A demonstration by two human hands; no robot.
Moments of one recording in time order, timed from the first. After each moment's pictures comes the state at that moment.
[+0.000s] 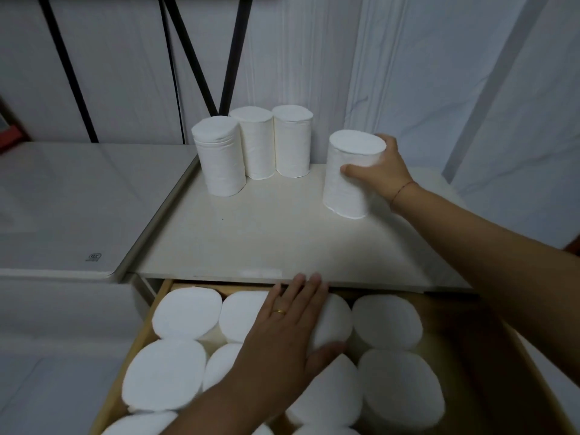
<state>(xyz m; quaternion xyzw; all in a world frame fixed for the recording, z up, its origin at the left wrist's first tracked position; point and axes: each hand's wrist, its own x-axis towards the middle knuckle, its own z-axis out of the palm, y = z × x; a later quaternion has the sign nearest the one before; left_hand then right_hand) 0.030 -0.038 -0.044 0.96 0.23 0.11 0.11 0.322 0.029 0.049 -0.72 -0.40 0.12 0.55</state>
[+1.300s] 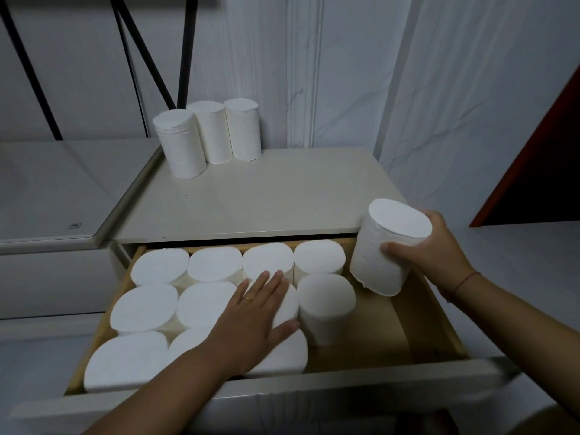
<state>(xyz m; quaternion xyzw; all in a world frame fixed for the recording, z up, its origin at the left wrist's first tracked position) 0.006 -0.102 -0.061 0.97 0.22 0.00 0.08 0.284 -0.249 -0.001 -0.80 -0.34 0.09 0.49</state>
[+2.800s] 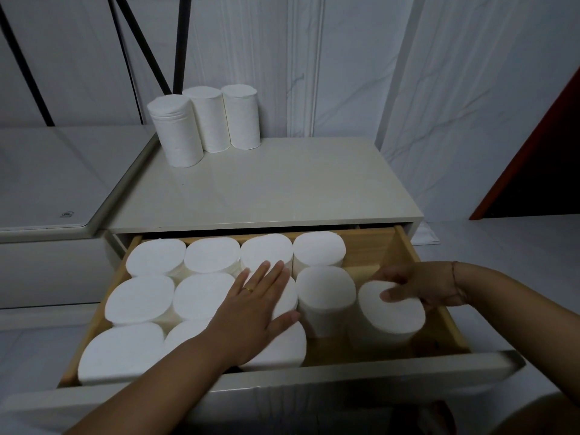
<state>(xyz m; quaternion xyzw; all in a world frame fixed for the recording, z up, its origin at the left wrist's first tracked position) 0.010 -0.103 -0.057 0.97 0.22 -0.02 0.09 0.290 -0.260 -0.010 -0.74 -0.34 0.56 0.15</state>
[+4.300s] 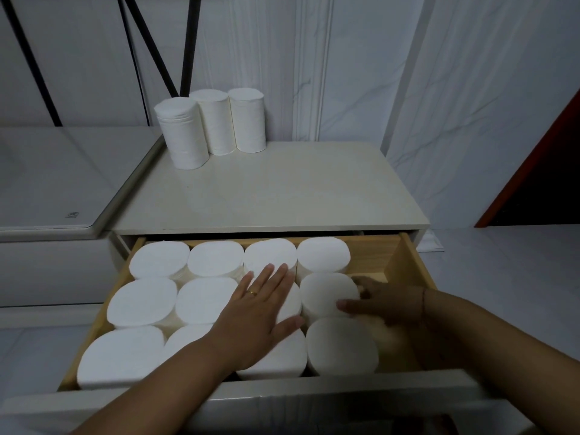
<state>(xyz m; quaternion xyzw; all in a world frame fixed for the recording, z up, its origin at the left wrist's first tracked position) 0.011 -0.099 -0.062 0.97 0.21 0.00 0.08 0.224 -0.229 -0.017 -0.75 -0.41 0.49 0.19</state>
